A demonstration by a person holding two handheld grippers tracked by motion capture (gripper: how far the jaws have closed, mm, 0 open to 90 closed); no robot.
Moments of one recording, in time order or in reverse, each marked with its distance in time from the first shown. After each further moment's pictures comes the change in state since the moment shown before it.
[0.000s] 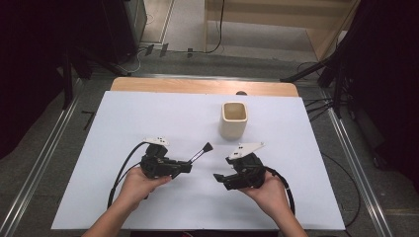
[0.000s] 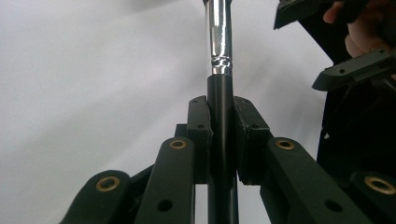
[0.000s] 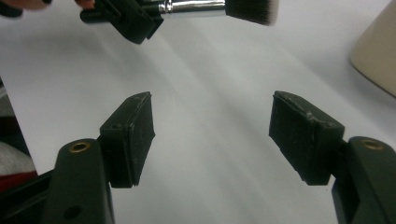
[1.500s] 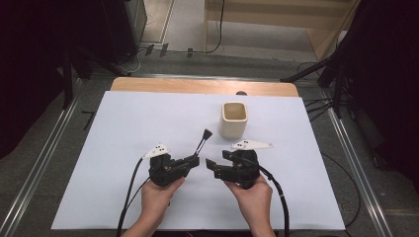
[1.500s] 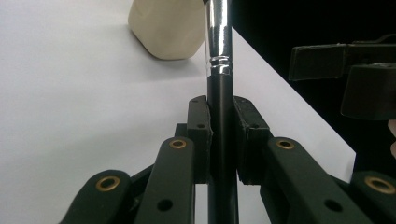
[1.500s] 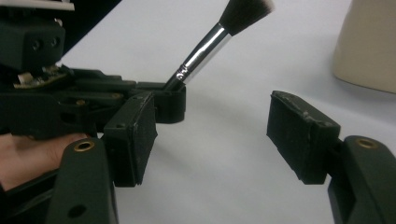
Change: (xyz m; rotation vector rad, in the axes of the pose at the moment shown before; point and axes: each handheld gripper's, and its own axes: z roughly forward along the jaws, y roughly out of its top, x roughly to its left) left arm -0.029 -0.020 0.022 -0.369 0.117 -0.077; right arm 0.023 0.017 -0.002 -0.209 -0.061 0.362
